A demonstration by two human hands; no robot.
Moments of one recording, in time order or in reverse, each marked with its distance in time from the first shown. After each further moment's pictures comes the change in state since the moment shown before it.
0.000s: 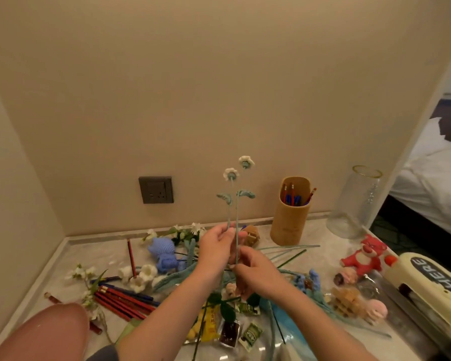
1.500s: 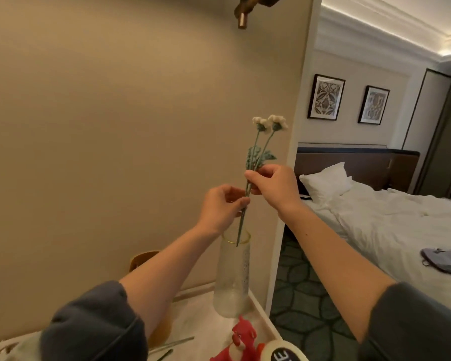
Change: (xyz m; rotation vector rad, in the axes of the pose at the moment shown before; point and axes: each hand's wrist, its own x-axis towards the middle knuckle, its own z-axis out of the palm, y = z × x) left_hand 0.129 0.143 0.390 0.201 -0.282 0.514; right_hand 0.023 -0.014 -0.465 -0.003 0.831 -0.354
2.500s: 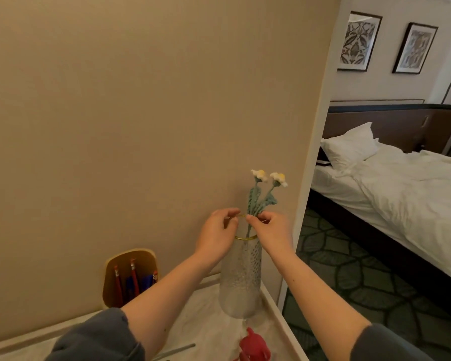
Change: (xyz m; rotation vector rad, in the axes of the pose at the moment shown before) left_hand 0.036 -0.167 0.025 0.343 -0.003 -0.069; right_hand 0.001 0.194 0.082 -0.081 -0.060 0.345
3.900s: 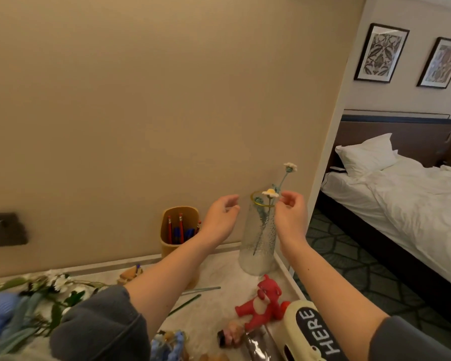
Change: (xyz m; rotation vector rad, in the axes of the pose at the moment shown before) left_hand -0.103 0.040 -0.074 -0.186 -0.001 -0.233; right_hand -0.111 -0.053 -0.009 0.310 0.185 0.044
